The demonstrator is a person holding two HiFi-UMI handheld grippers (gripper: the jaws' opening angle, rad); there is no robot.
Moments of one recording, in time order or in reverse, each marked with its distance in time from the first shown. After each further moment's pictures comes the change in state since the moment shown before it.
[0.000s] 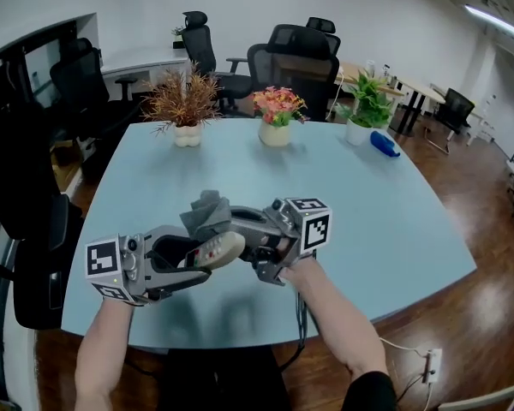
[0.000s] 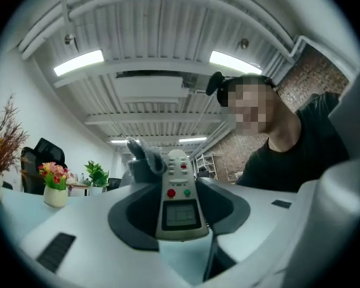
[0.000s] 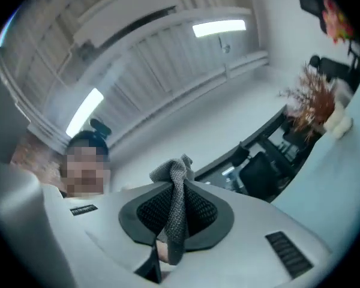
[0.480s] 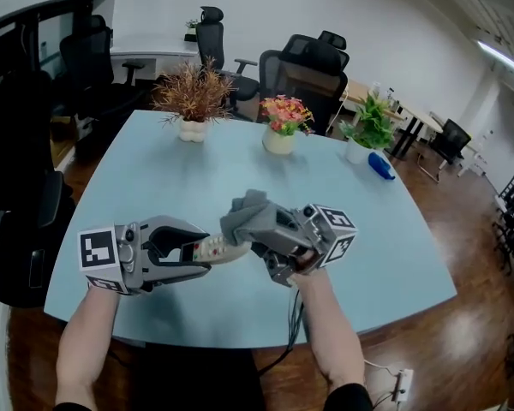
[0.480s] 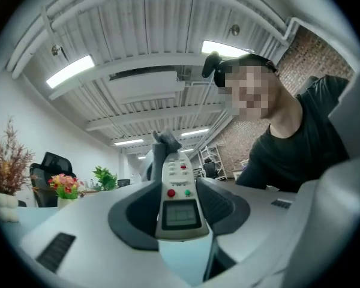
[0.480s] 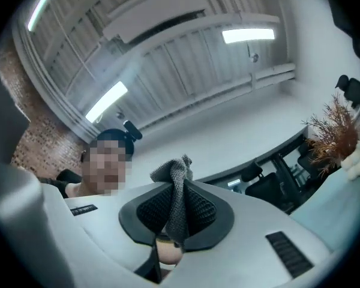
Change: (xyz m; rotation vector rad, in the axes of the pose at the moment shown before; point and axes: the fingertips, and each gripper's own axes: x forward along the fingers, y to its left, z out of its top) left arm -0.017 0.006 0.002 0.102 0.059 0.059; right arm -0.009 0.047 0.026 -0.192 -0.017 0.152
